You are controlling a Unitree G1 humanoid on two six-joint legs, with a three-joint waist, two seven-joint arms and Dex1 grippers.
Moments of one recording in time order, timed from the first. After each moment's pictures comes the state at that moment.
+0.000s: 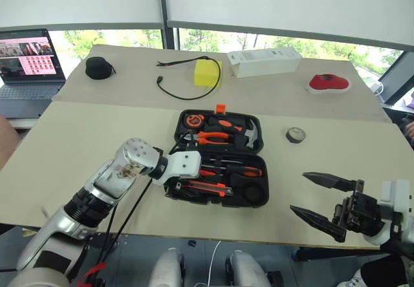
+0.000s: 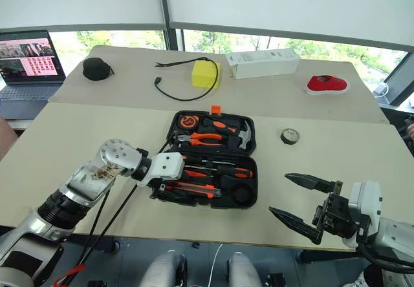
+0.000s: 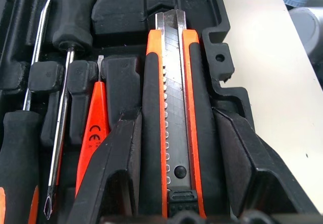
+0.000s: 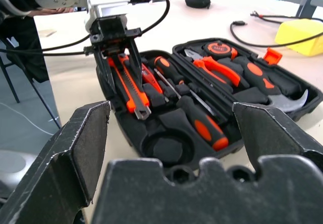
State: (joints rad) left arm -0.59 0.68 -0.45 -0.14 -0.10 0.42 -1.29; right arm 0.36 -0.70 -0.44 -0.49 0.73 0.14 1.09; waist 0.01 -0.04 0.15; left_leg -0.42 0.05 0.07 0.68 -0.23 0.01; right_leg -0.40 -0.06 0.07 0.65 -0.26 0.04
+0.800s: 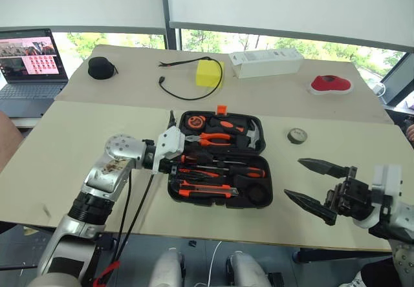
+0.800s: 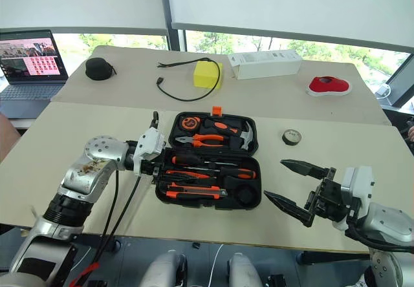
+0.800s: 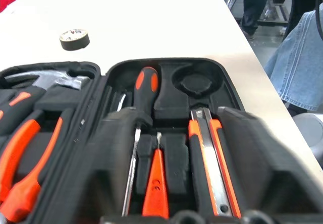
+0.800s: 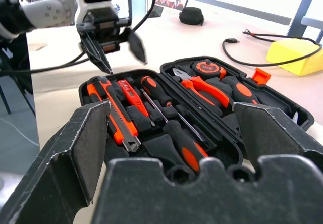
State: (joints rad) left arm -0.51 0.57 -0.20 0.02 -0.34 0.19 -1.36; right arm 0.23 -0.67 -0.37 -0.44 0.71 0.16 1.06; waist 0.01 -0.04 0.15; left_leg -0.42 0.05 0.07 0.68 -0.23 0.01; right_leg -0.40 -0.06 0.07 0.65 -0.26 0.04
